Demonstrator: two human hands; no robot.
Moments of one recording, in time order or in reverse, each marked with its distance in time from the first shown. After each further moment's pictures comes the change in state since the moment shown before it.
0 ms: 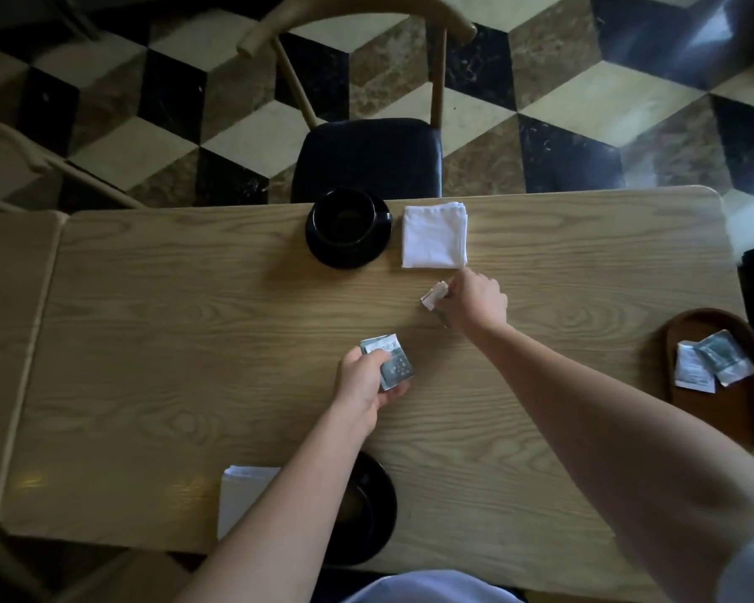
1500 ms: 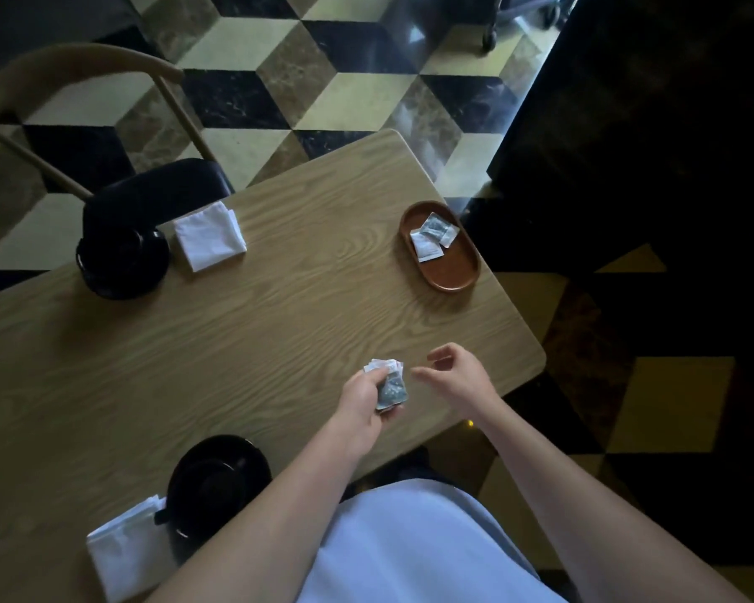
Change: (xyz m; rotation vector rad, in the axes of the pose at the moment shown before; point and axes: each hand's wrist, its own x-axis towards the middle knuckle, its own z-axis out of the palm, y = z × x) left_hand -0.145 -0.180 0.113 0.403 -0.422 -0.218; right_hand -0.283 0.250 -0.025 0.712 0.106 0.429
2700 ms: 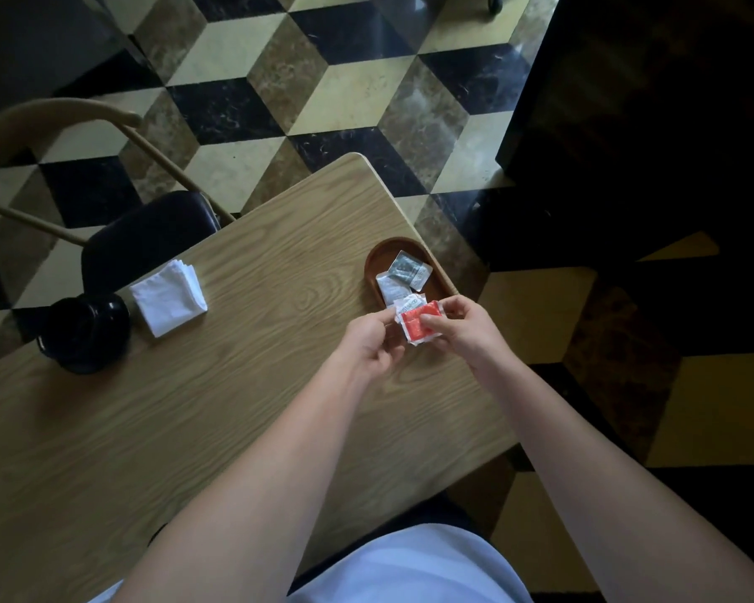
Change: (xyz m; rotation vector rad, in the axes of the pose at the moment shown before) left_hand 0.077 0.126 0.152 0.073 0.035 -0.021; right_hand 0.136 -0.048 -0.108 0.618 -0.114 0.047
